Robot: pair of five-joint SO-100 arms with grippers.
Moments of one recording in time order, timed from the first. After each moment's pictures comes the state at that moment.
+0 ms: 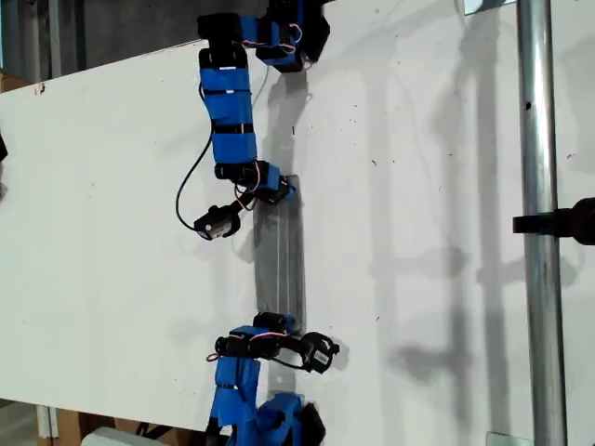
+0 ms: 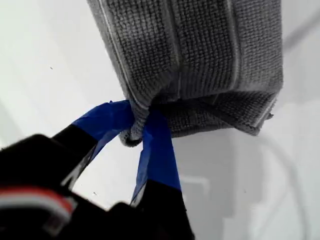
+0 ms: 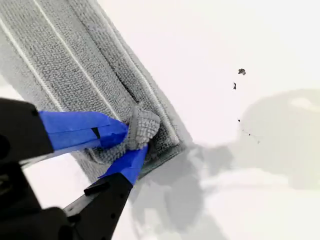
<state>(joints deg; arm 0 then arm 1) -9.0 95.4 118.8 71.7 -79.9 5.4 71.5 89.4 74.3 39.5</state>
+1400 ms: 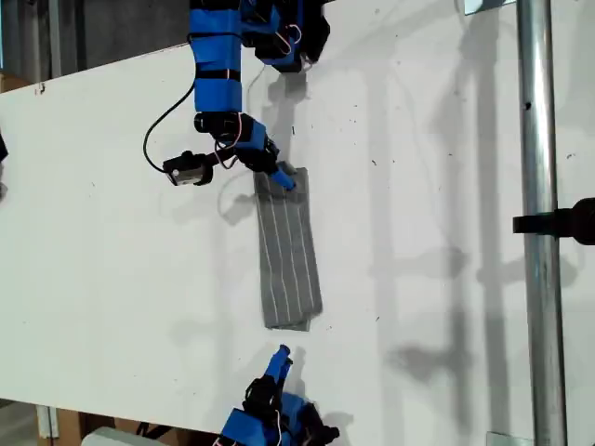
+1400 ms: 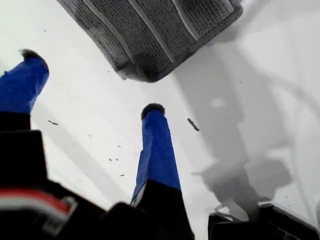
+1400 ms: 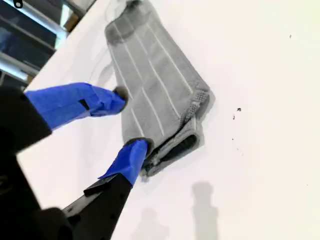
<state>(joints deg) 1.1 184.4 153.2 82.5 -85.8 8.5 102.2 110.9 76.7 56.9</state>
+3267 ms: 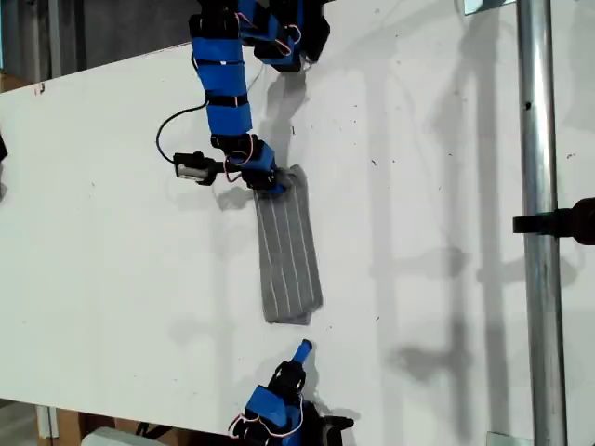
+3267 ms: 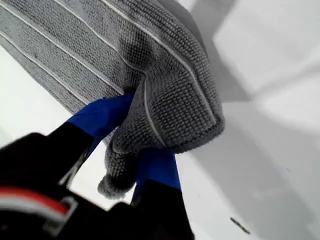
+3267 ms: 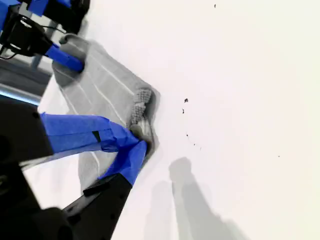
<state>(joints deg) 6.5 199.2 177.7 70.8 -71.9 10.3 90.4 117.2 49.0 73.2</state>
